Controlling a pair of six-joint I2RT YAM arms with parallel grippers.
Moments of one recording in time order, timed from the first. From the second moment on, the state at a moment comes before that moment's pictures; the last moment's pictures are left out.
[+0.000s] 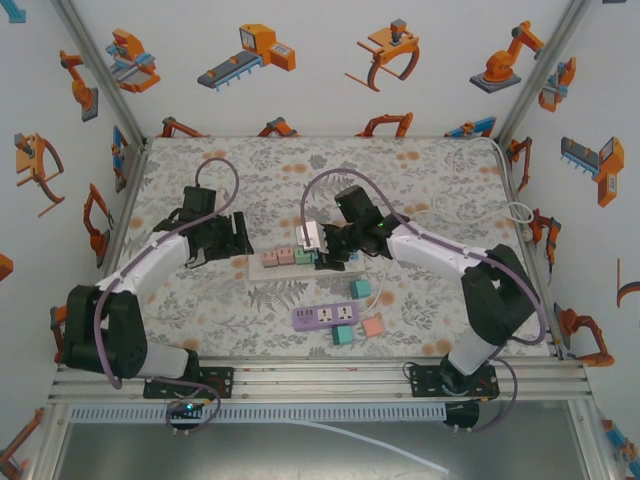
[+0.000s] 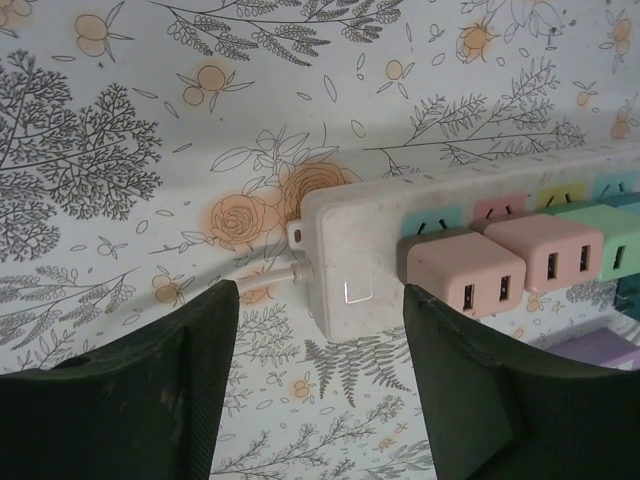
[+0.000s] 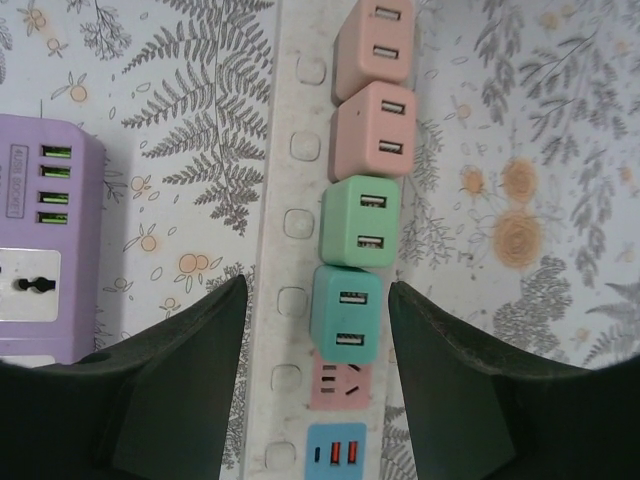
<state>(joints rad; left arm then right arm) -0.25 1.42 0.89 -0.47 0.17 -0.31 0.70 1.67 1.12 -0.32 -0.65 -0.95</state>
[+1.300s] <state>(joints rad) -0.26 1.65 0.95 -0.41 0.28 -0.30 0.69 1.81 1.12 -0.19 -0.57 -0.86</state>
